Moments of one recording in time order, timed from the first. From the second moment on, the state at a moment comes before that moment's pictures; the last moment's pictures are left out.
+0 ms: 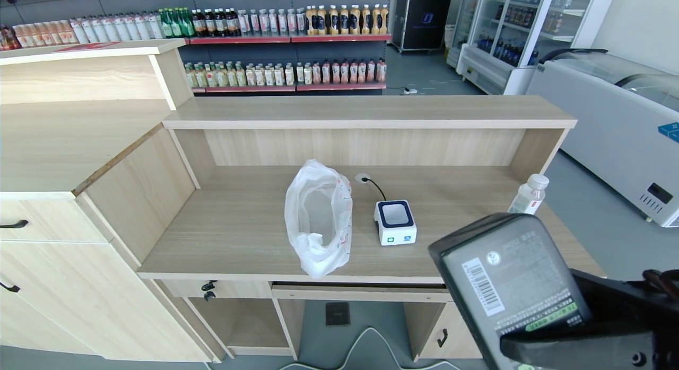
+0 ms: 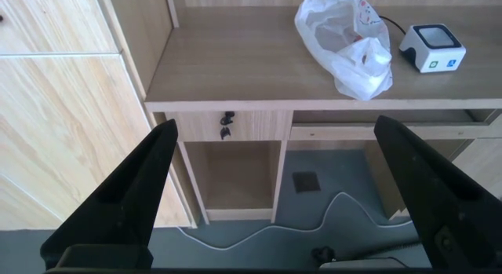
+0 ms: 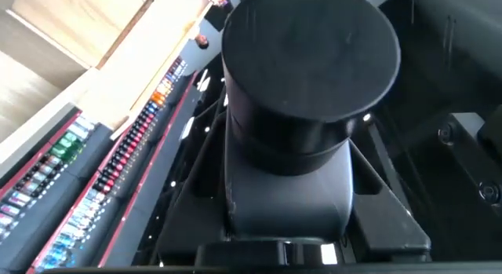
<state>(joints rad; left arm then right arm) 0.00 0.00 0.00 0.00 -0.06 0.01 0.64 1.22 -0.49 -0.67 0.87 -2.65</state>
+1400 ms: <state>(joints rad) 0.00 0.00 0.00 0.00 -0.06 0.01 0.61 1.20 -0.51 -0.68 0.94 -2.66</state>
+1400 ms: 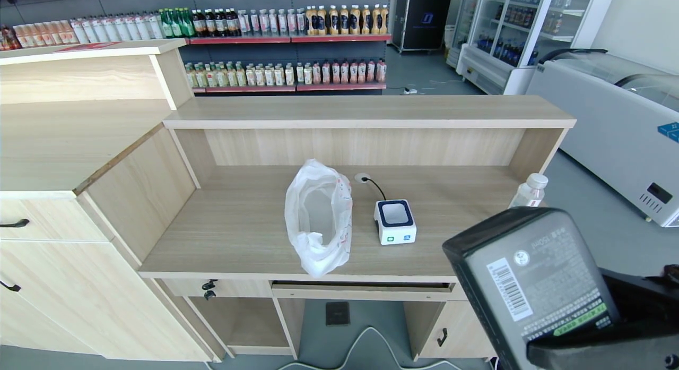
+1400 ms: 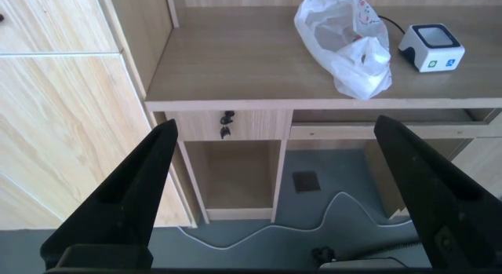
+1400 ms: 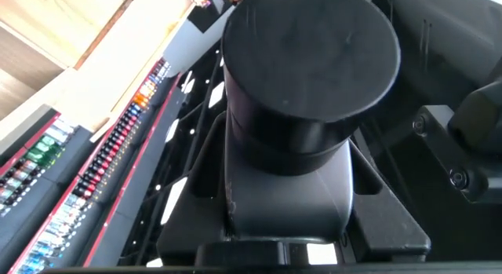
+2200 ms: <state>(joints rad) 0.00 0.00 0.00 0.00 -0.06 0.01 0.60 1.19 -0.50 -0.67 0.94 -2.66</state>
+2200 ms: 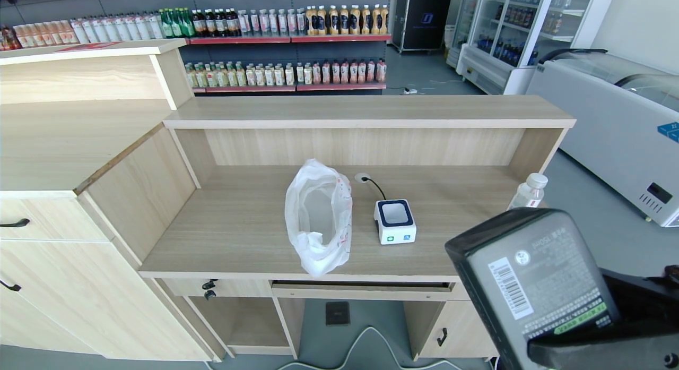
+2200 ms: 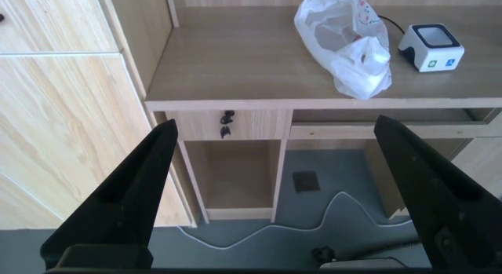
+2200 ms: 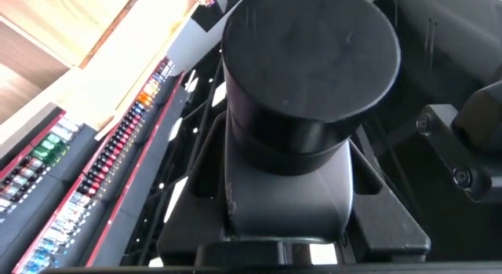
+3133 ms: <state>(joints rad) 0.00 0.00 0.00 0.00 -0.06 0.01 -0.56 1.07 -0.51 -0.20 1.00 -1.35</state>
